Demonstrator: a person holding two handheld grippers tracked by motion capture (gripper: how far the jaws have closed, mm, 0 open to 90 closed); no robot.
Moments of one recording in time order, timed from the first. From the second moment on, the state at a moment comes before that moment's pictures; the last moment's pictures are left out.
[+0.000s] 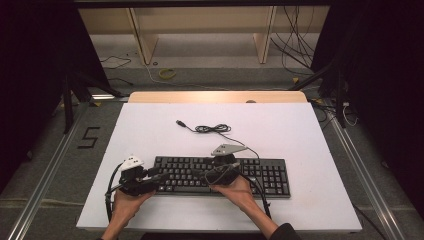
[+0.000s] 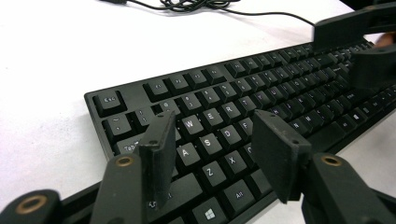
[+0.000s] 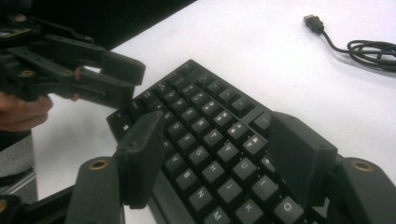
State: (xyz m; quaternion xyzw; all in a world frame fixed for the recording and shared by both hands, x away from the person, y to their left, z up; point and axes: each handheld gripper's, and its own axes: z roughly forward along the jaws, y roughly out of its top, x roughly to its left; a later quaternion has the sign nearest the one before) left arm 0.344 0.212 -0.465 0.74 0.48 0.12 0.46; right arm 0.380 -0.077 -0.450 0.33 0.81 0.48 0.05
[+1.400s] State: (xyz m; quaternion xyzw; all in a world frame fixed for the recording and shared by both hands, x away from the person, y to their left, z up) left arm 0.362 0.201 -0.477 0.77 0.48 0.11 0.40; right arm 0.351 -0.124 -0.452 0.34 0.79 0.51 0.07
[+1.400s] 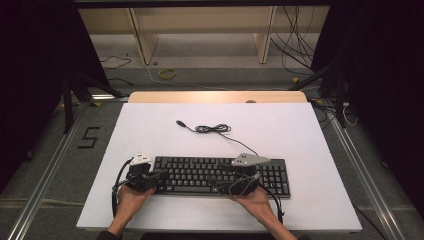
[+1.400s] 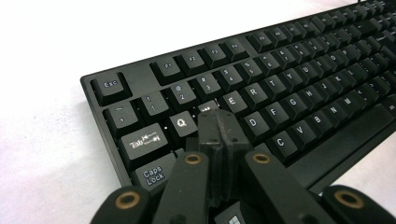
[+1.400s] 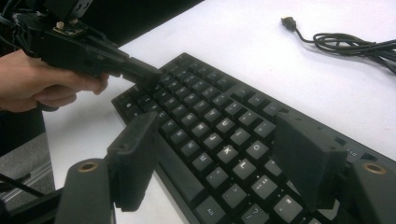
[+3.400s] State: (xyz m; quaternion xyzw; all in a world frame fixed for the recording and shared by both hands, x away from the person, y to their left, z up) left arm 0.335 0.197 -0.463 0.74 0.43 0.10 0.50; right arm 0.392 -0.079 -0.471 0.36 0.83 0.41 0.09
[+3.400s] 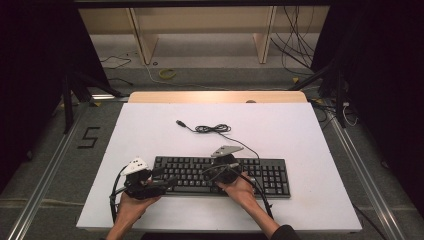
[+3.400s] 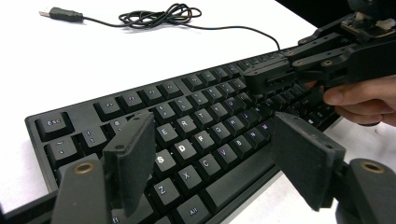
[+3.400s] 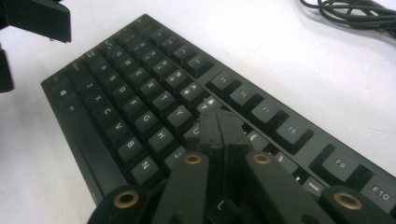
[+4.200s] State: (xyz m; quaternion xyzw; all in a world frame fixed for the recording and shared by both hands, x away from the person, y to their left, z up) left arm 0.333 0.196 -0.462 0.74 0.43 0.11 0.51; right arm 0.395 -0.073 -0.480 0.36 0.84 0.39 0.09
